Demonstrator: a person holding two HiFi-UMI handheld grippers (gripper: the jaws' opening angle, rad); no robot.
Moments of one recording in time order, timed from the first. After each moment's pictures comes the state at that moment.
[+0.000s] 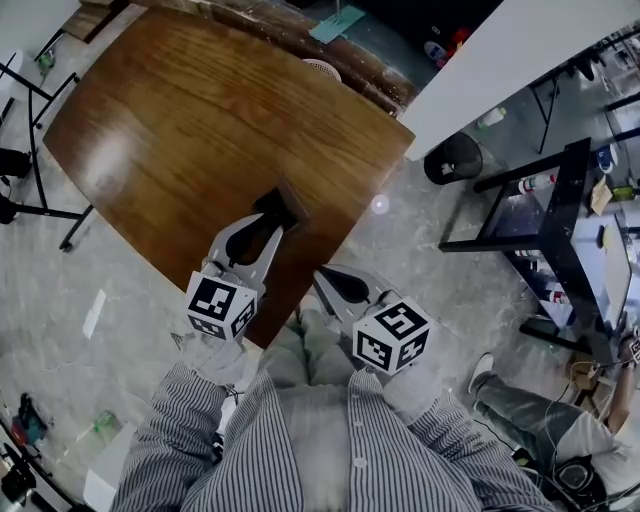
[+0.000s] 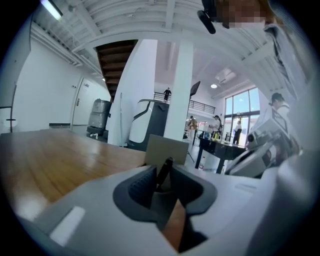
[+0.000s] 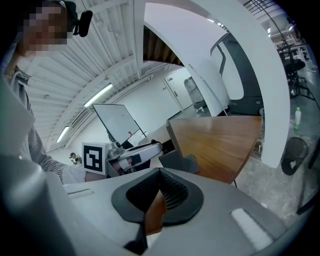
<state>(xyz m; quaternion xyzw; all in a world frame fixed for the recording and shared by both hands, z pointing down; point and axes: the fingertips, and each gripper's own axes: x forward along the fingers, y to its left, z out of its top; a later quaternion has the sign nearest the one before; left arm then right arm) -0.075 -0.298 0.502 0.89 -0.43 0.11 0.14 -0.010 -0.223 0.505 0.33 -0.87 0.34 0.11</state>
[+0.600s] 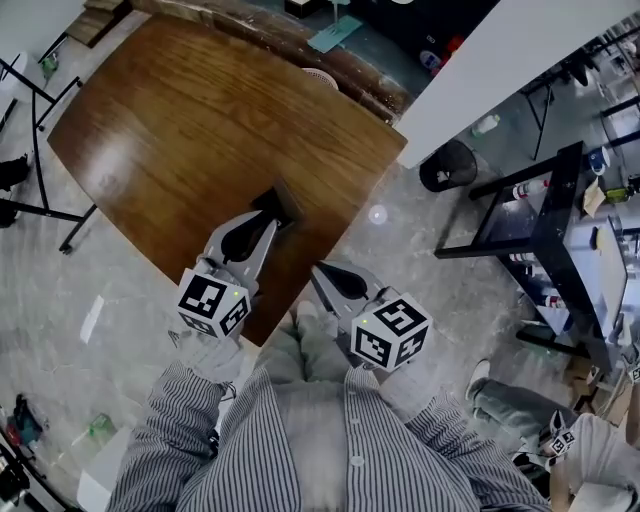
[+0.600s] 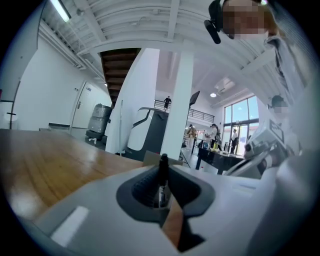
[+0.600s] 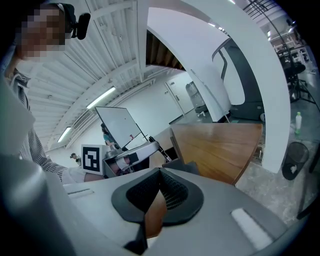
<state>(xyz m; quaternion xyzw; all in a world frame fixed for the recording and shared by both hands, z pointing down) -0.075 -0.296 0.469 0.89 -0.43 0.05 0.13 -0.005 -0.224 0.486 0.34 -0.88 0.33 0.10</state>
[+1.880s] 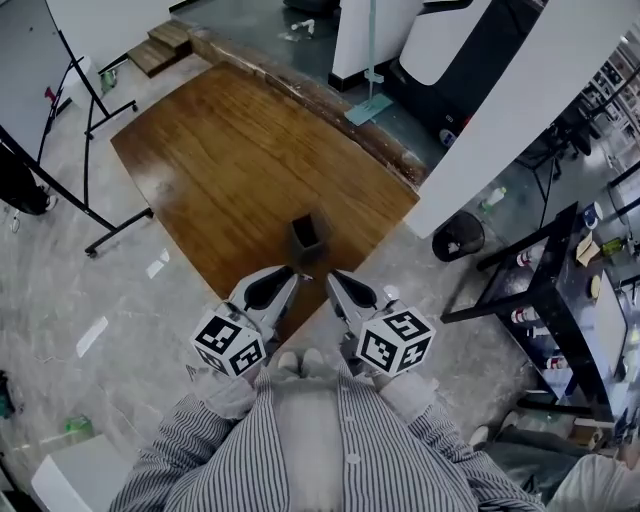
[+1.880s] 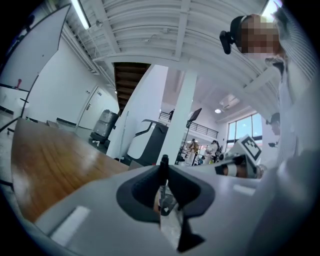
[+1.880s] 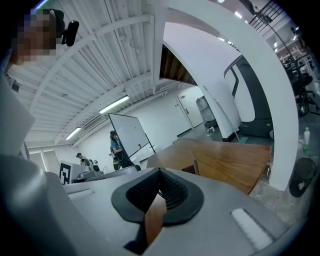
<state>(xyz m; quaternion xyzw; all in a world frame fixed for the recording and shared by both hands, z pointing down) -0.082 -0.195 0.411 0.88 -0.45 -0.04 0.16 -0.018 -0.205 0.422 0.33 -0.91 0.25 0.04</state>
